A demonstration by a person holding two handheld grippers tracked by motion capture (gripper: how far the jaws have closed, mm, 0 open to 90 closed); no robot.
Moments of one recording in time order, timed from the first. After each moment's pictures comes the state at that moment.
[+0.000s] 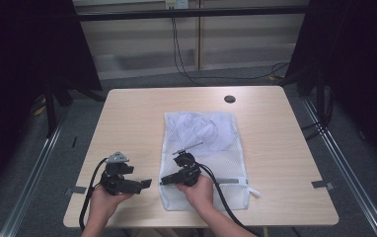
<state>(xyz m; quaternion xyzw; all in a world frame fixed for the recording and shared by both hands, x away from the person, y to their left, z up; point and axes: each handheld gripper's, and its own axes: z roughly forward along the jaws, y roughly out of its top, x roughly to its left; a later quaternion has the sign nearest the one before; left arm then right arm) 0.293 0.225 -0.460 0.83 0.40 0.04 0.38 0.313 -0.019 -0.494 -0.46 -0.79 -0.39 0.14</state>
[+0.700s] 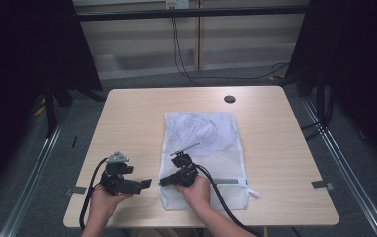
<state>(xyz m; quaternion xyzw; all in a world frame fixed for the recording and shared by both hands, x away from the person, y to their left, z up) 0.293 0.226 -0.460 0.83 0.40 0.04 0.38 0.316 -0.011 -0.500 -0.46 -0.79 -0.38 0.14</state>
